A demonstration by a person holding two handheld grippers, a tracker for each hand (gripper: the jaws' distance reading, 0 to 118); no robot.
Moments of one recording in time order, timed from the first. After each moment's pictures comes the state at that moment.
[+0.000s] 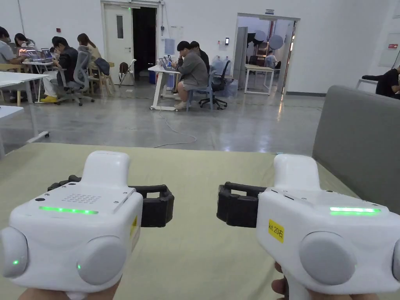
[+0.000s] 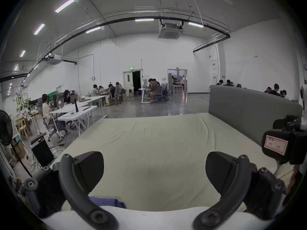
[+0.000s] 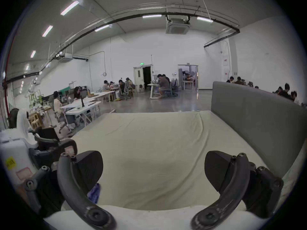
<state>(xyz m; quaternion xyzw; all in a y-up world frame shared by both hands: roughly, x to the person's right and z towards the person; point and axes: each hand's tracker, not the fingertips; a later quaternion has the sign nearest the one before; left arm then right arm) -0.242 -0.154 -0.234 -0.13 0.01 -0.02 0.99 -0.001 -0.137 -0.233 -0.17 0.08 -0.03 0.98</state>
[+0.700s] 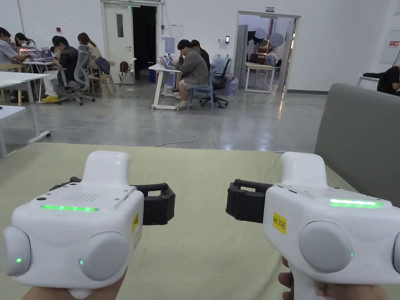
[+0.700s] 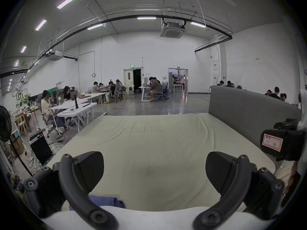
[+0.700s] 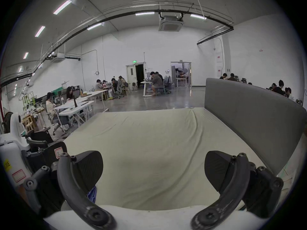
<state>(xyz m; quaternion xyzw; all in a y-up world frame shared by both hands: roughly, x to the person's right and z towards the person) -0.253 -0.154 -0.237 -0.14 0.01 0.00 0.99 -0.002 -0.136 -0.231 -0.18 0.04 -0.02 0.98</state>
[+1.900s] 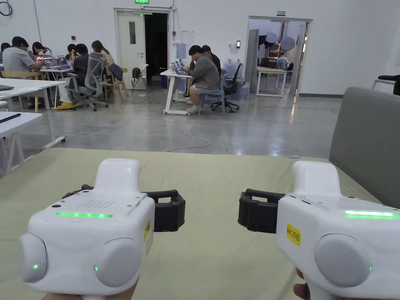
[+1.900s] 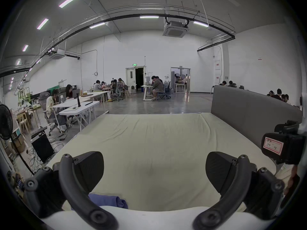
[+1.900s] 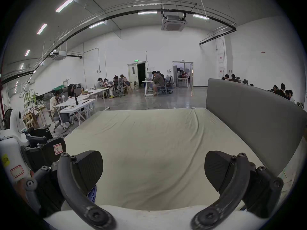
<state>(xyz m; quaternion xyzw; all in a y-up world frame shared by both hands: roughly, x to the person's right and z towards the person) -0.261 -0.154 -0.239 -0.15 0.02 0.00 0.99 -0.010 -0.139 -0.235 -0.18 0.04 -0.01 0.98</state>
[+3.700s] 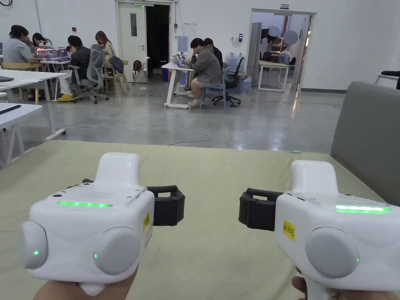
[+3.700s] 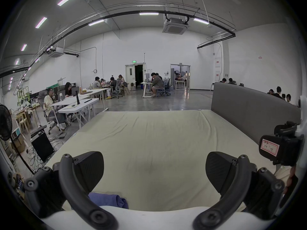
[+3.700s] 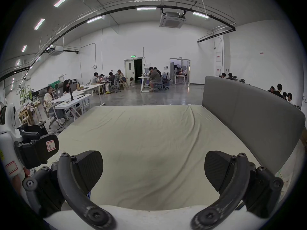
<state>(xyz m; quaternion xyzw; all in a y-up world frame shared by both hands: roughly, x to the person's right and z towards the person) -0.264 -0.160 -0.248 -0.16 0.01 0.00 0.99 -0.015 -0.148 -0.248 -0.20 0.02 0.00 0.98</state>
